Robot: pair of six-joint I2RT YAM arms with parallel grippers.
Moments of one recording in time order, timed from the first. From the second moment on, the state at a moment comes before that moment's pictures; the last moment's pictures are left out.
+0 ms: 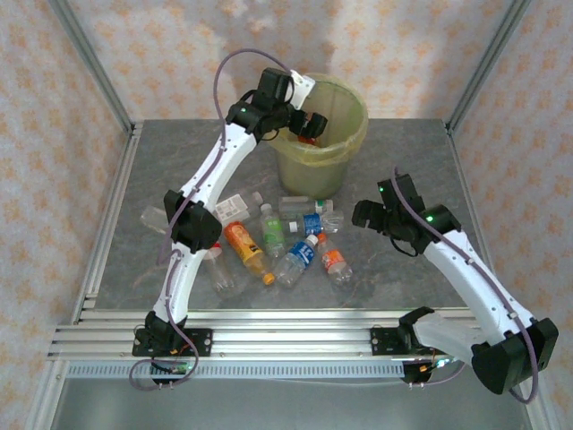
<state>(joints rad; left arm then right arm) -0.44 2.33 2.59 -0.82 0.21 0.06 0.42 1.06 1.03 -0.96 0.10 0.60</state>
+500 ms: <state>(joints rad) -0.44 1.88 2.39 -0.79 0.06 -0.04 0.62 1.12 0.95 -0.96 0.05 0.64</state>
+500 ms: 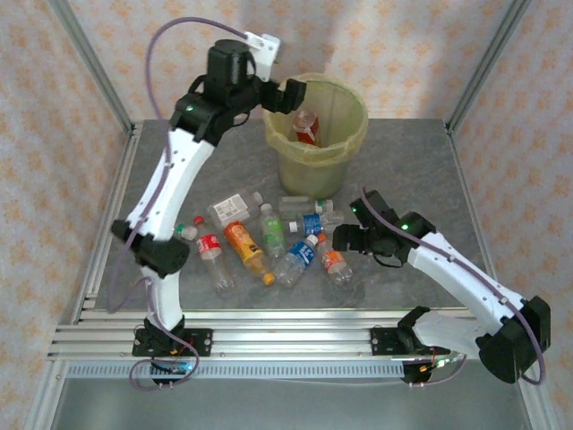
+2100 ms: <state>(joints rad) -0.44 1.07 1.27 -0.46 -0.56 -0.42 0.72 1.65 0.98 -0.88 0.03 0.53</state>
